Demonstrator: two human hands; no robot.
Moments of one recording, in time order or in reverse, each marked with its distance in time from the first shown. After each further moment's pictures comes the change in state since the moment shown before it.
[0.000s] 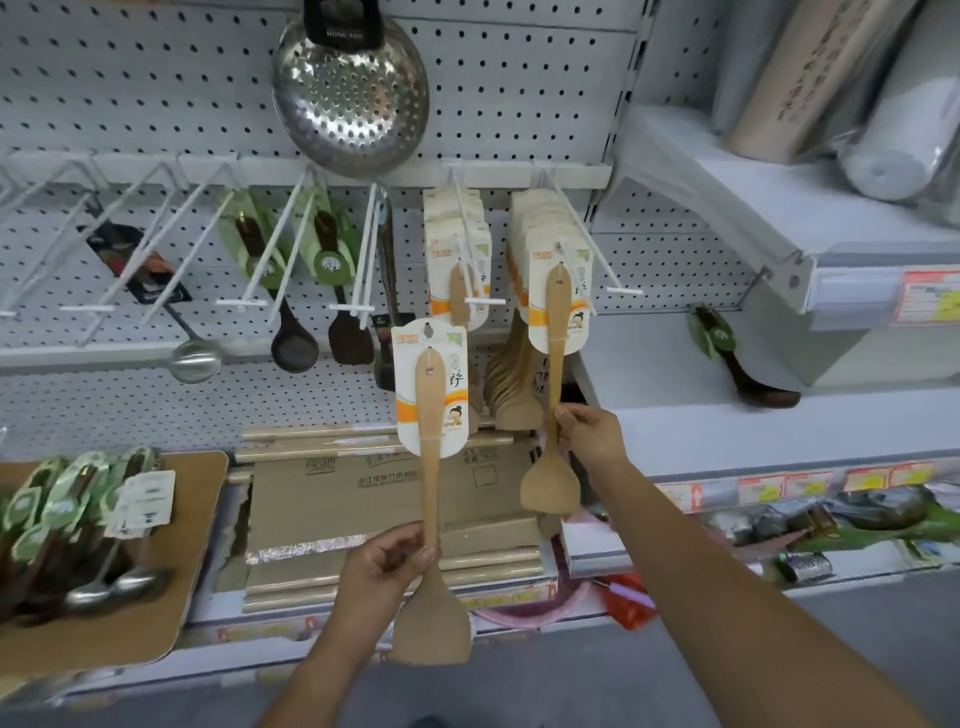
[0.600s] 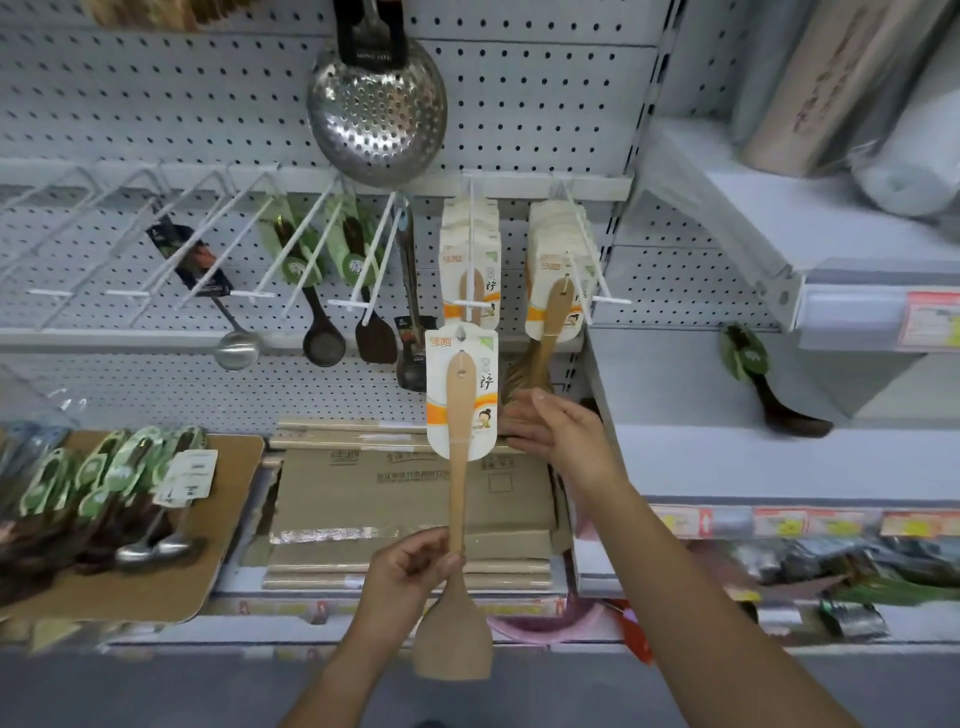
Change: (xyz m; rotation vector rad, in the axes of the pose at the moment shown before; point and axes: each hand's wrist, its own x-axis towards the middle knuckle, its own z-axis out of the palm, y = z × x) left_hand -0.021 -0.002 0.044 -0.042 0.070 -0.007; right_hand -0.050 -0.048 -0.001 0.403 -0.413 -0.078
